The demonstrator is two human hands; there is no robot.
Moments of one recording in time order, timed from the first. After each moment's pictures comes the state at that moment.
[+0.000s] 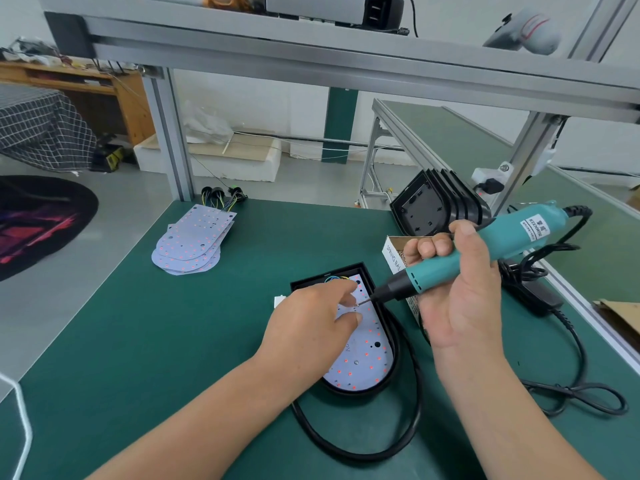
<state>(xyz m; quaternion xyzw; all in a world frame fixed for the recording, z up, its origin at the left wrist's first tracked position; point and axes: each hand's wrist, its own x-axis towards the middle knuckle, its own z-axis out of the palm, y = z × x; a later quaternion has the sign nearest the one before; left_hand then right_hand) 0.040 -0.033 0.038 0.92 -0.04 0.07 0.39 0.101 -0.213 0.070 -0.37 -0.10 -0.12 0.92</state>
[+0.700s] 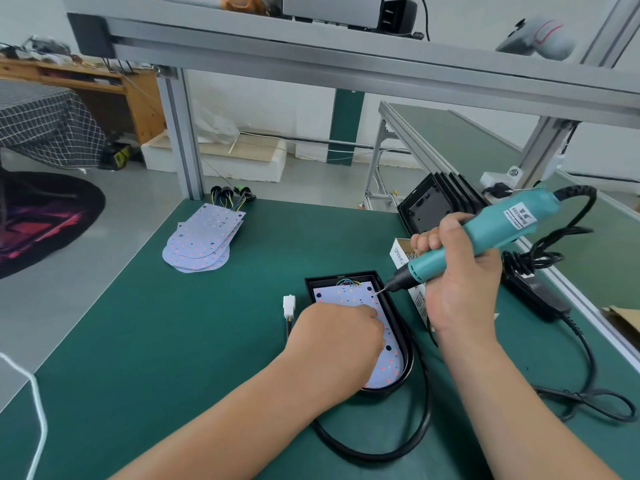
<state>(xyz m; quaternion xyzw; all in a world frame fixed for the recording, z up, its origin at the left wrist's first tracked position) 0.037 -0.048 0.041 0.97 -0.23 0.06 -0.03 0.126 -0.204 0.069 -0.46 -0.12 -0.20 0.85</state>
